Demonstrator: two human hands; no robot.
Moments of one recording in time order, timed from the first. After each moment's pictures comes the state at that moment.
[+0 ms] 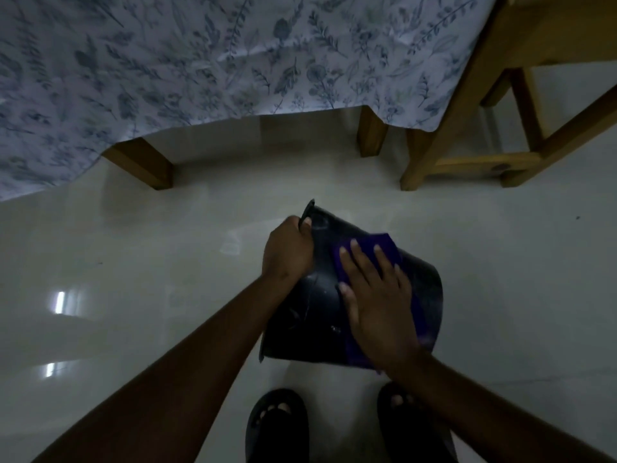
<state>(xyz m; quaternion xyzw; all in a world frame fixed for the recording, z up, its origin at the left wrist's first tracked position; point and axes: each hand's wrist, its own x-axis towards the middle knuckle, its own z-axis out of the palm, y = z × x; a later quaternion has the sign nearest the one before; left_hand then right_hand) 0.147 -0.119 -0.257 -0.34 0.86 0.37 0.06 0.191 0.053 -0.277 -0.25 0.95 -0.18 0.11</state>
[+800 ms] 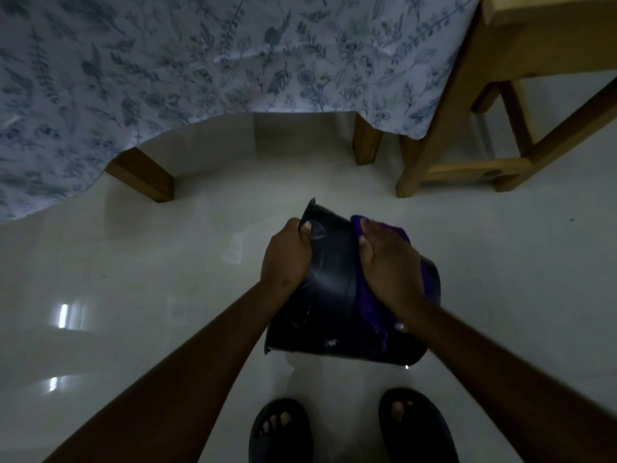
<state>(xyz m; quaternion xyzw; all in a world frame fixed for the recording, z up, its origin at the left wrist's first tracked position) 0.143 -0.119 -0.251 -0.29 0.88 0.36 0.06 0.105 0.050 -0.286 -0.13 0.96 -0.22 0.12</state>
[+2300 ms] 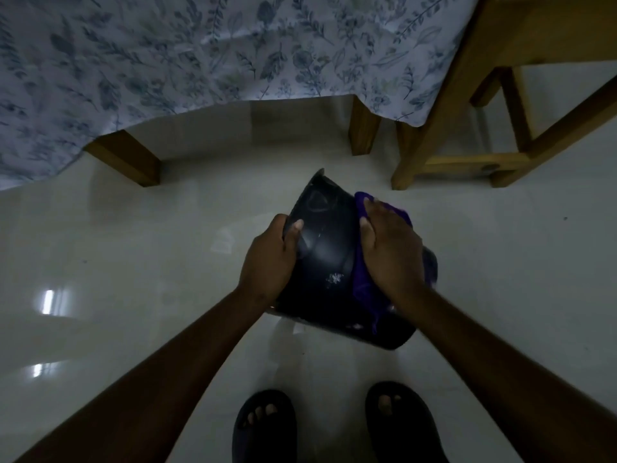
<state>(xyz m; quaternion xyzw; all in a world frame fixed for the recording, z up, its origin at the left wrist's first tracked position) 0.172 -0.115 -0.247 -0.23 0.89 0.40 0.02 0.091 0.060 -0.292 -0.14 0.95 -0.24 0.10</state>
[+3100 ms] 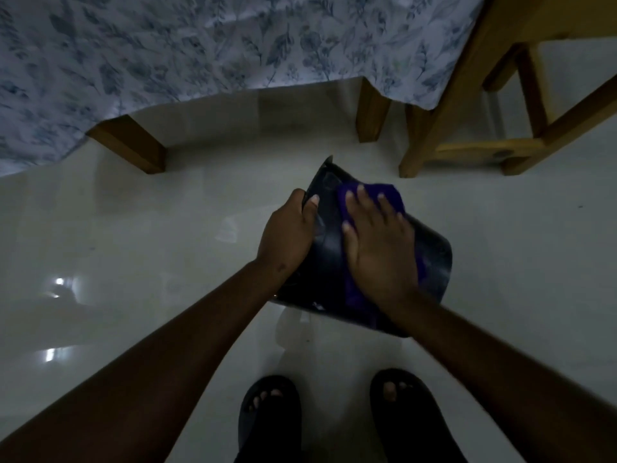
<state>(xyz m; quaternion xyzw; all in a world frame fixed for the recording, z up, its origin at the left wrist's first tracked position) 0.150 -0.109 -0.251 -0.23 0.88 0.41 0.03 0.126 0.038 -0.285 -0.22 0.96 -0.17 0.06</state>
